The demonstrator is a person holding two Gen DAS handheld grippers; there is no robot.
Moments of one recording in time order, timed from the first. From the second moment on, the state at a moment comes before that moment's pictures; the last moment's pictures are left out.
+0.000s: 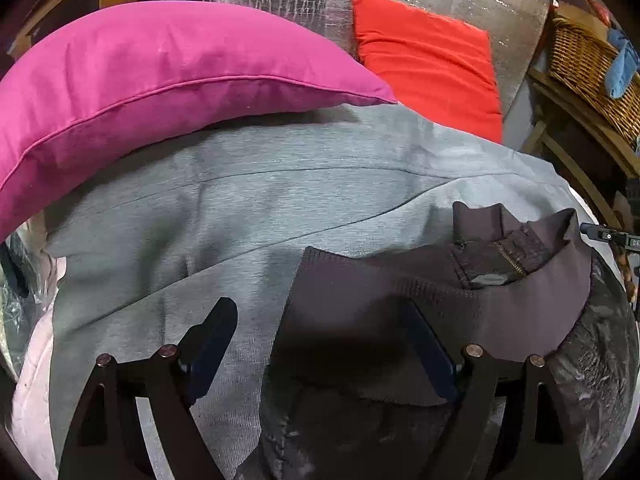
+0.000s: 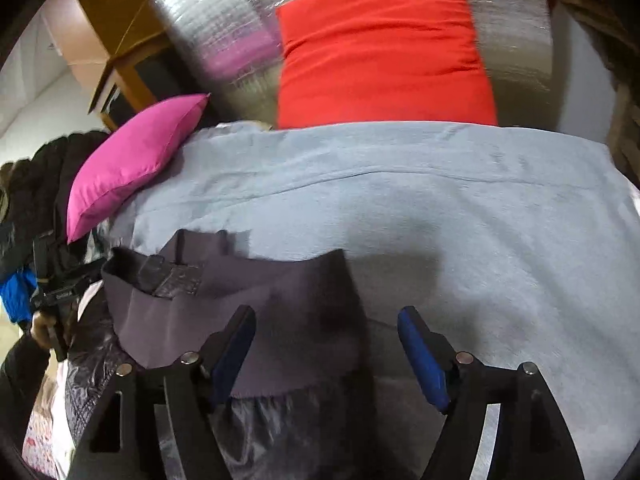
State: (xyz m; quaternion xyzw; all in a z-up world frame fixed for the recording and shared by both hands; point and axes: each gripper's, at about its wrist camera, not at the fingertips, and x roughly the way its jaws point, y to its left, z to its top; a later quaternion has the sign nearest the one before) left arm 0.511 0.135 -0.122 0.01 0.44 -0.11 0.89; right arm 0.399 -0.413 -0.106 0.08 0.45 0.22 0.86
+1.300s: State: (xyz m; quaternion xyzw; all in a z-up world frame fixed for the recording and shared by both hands) left arm 0.539 0.151 -0.178 0.04 0.49 0.04 0.87; right arm 0.419 -0.433 -0.140 0.11 0.45 0.11 0.88
